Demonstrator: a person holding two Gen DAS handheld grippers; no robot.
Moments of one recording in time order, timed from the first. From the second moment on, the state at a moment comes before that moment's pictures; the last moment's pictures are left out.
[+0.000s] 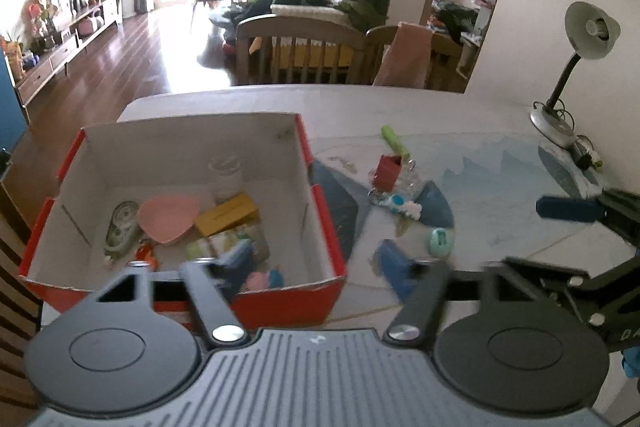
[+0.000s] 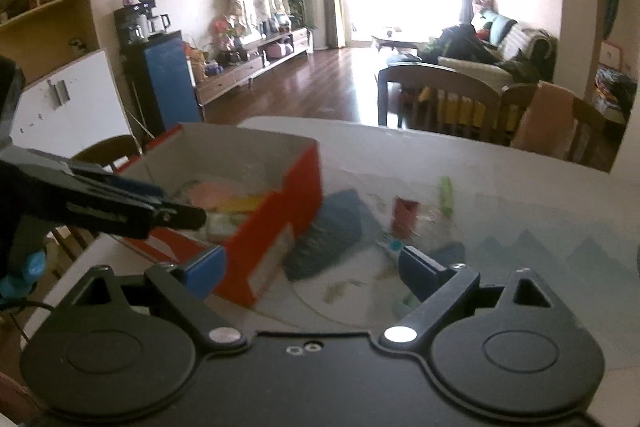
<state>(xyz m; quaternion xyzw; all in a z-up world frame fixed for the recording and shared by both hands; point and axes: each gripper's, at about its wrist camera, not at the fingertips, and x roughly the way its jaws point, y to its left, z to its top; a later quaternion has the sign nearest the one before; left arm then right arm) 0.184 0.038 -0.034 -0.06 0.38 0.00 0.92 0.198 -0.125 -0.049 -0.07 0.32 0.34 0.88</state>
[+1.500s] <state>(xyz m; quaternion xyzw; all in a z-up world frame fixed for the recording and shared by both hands) 0.355 -0.093 -0.163 -0.08 0.44 0.00 0.90 0.307 -0.144 -0.189 -0.18 0.34 0.43 0.82</state>
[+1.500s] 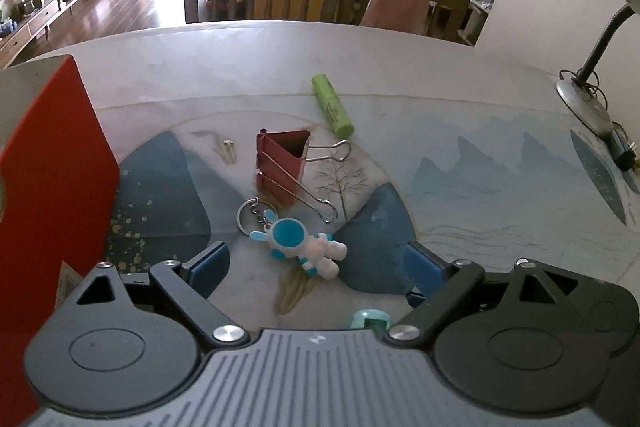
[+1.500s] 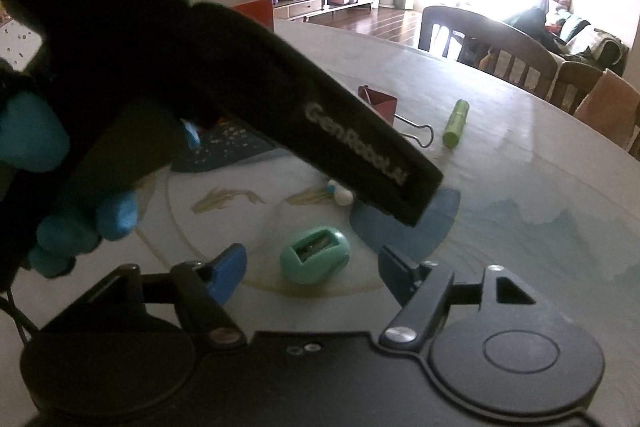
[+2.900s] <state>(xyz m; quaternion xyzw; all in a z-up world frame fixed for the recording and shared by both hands) 0.368 -0.092 -0.183 -0.08 0.42 0.03 0.90 0.303 -0.164 -0.176 -0.15 0.34 0.42 0.83</state>
